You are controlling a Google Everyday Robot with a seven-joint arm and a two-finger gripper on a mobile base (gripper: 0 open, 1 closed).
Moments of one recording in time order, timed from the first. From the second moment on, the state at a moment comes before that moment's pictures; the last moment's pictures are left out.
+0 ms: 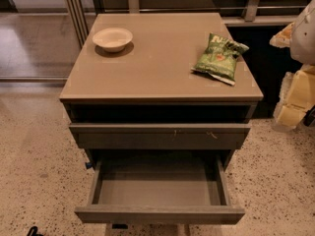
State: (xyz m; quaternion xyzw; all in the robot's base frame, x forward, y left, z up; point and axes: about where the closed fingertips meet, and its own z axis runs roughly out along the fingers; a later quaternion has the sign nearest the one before) arm 0.438 -0.217 0.976 -0.60 0.78 -0.03 0.16
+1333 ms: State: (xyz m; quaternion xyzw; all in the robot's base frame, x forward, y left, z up) arm 0.370 -0.206 0.934 -0.56 0.78 0.00 0.27
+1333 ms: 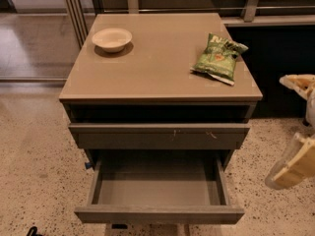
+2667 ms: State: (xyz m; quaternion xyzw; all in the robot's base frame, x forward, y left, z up) arm 0.367 -0.189 0.874 -0.49 0.80 0.08 0.32
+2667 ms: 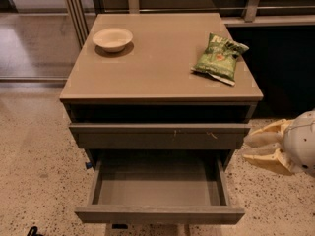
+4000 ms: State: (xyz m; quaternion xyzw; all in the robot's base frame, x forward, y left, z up) arm 0.364 -0.209 0.794 -0.44 0.83 0.07 0.34
